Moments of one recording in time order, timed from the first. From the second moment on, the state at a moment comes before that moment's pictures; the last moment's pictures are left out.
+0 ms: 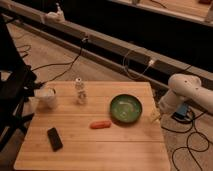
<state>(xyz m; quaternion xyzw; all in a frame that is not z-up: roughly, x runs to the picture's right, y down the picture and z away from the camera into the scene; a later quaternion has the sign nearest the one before) 0.305 0.174 0.780 -0.16 -0.37 -0.71 0.58</state>
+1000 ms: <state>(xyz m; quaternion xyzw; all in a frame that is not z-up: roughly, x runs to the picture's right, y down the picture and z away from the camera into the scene) 0.305 0.167 0.778 -0.15 -0.37 -0.72 0.57</state>
